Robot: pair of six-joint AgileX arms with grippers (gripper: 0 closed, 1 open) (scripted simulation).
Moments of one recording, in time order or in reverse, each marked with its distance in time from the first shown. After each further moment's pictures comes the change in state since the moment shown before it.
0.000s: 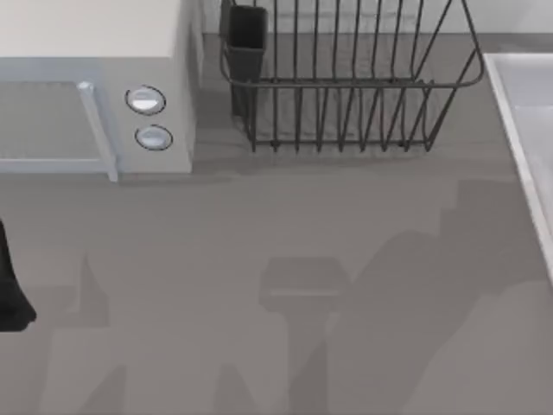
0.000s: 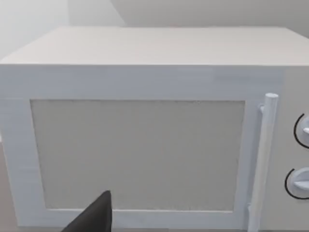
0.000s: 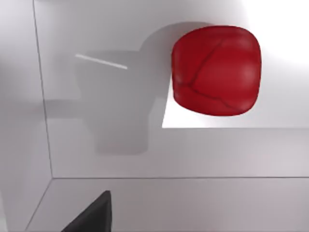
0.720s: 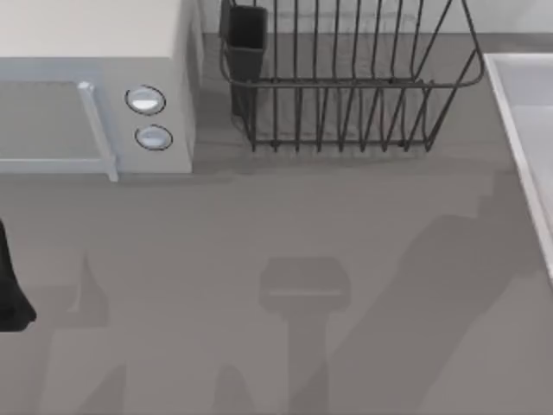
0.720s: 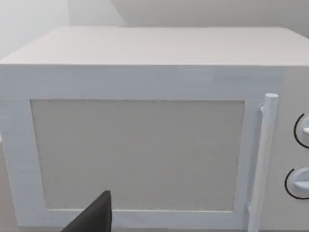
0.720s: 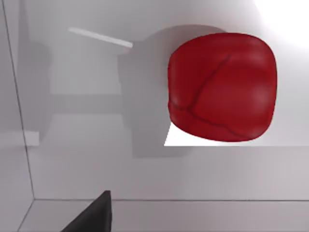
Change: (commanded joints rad) left arm 0.000 0.000 0.000 0.000 0.000 0.000; right arm -0.005 0.118 0.020 0.037 0.001 -0.008
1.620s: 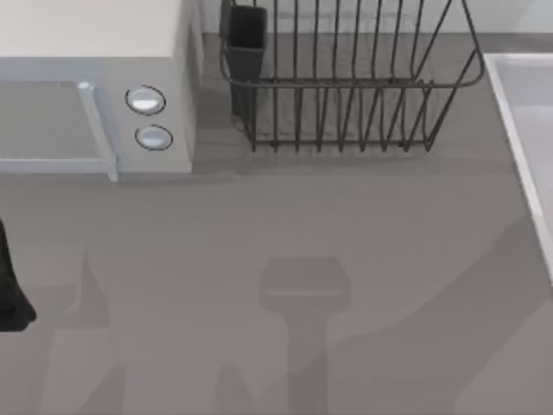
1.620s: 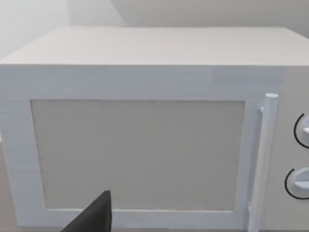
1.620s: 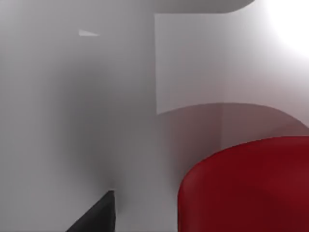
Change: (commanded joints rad) left arm 0.000 0.000 0.000 0.000 0.000 0.000; right arm -0.004 0.249 -0.152 0.407 0.002 0.003
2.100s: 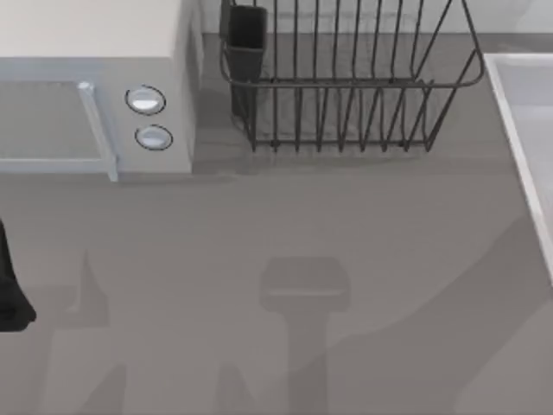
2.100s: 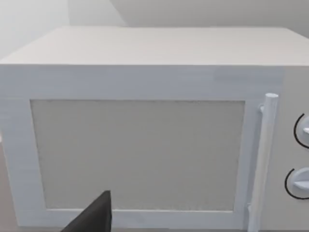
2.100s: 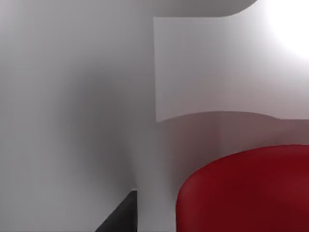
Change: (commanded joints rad) left arm 0.000 0.000 0.000 0.000 0.000 0.000; right arm 0.000 0.000 0.000 0.000 0.000 0.000
